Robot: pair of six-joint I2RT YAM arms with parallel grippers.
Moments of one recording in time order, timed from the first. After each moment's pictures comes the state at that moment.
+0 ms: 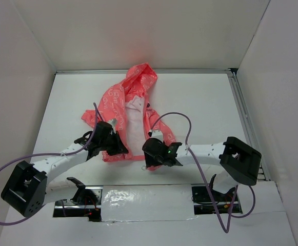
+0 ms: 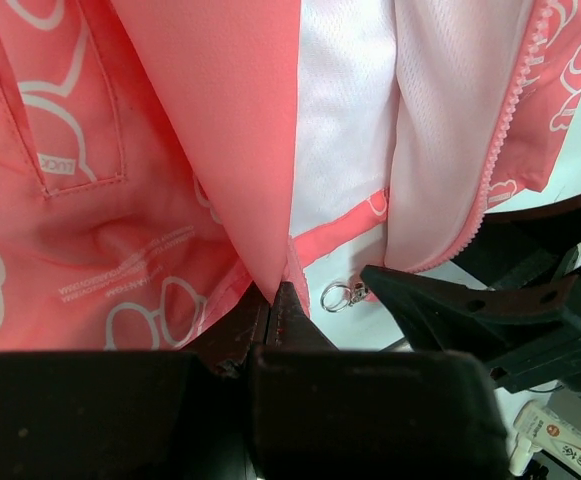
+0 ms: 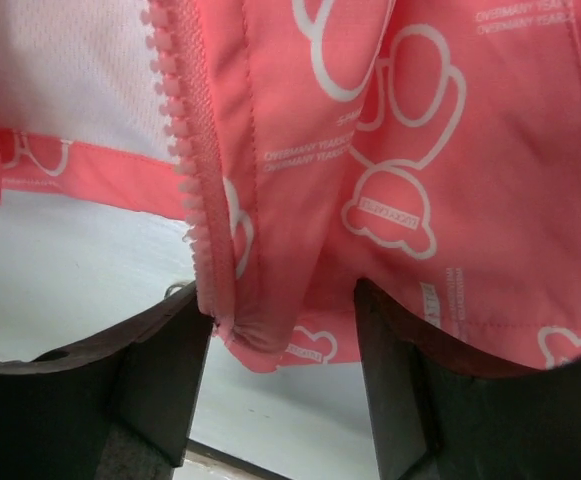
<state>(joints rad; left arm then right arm) -0.51 1.17 0.54 -0.23 0.26 -0.78 1.09 1.52 0.75 -0.27 0.27 0.81</state>
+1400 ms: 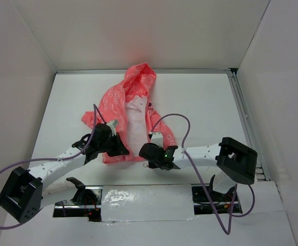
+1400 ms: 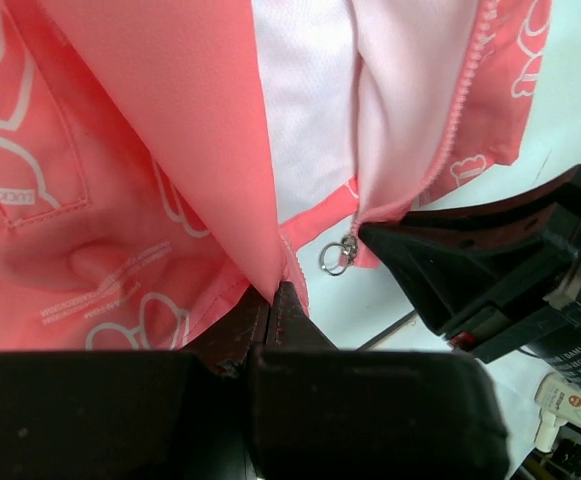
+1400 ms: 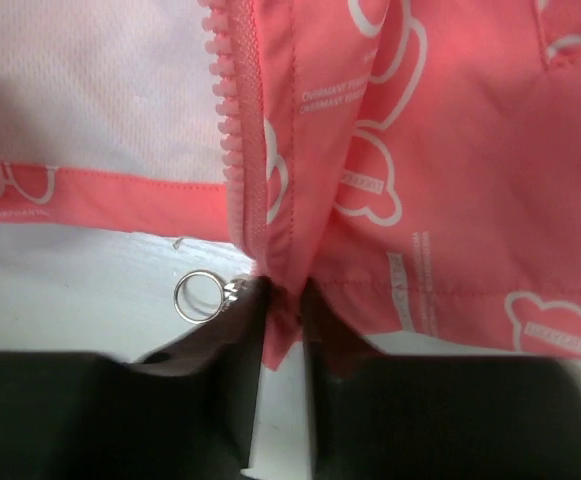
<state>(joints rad) -0.53 1.10 0.50 -0.19 0.30 -0.73 1.17 1.55 0.76 -0.30 0.40 0.92</state>
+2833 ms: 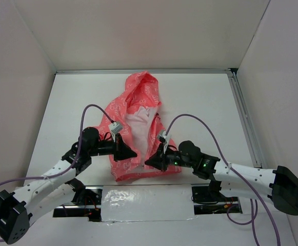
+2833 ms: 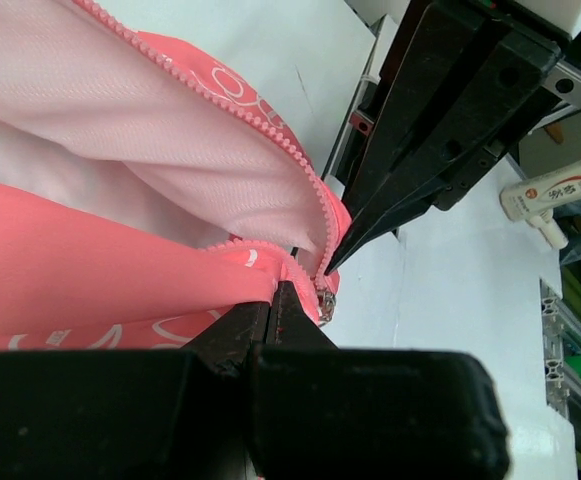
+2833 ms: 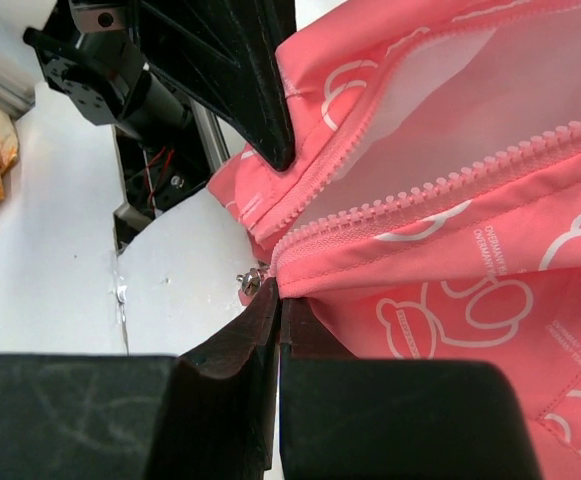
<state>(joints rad) -0.56 0.83 0.41 0.13 0.74 -0.46 1.04 0.91 0.37 0.31 -0.25 0.37</state>
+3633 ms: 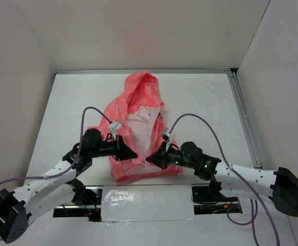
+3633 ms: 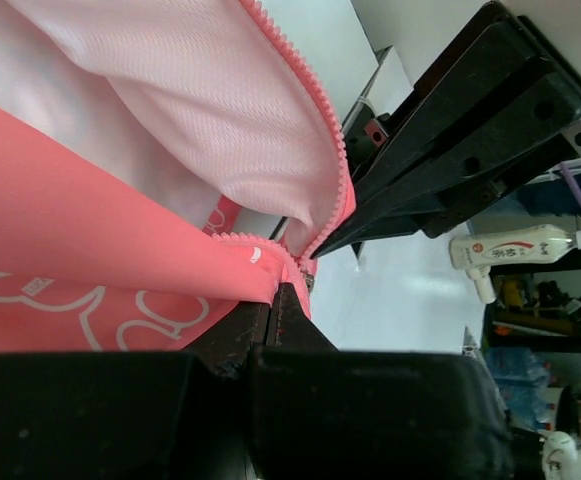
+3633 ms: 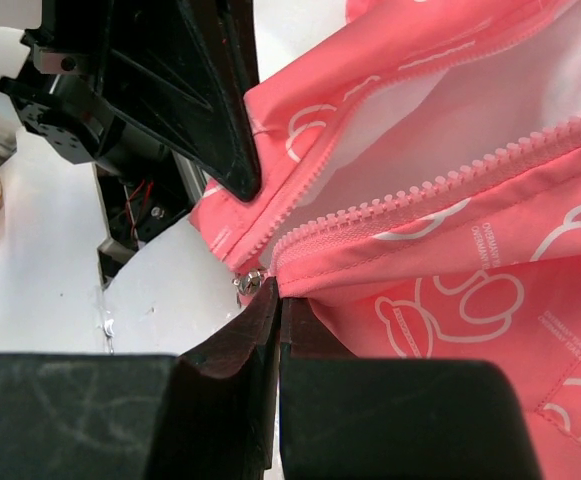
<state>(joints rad) -0.59 0.83 0.40 0.09 0.64 -0.70 1.03 0.88 0.34 0.35 -0.17 0.42</state>
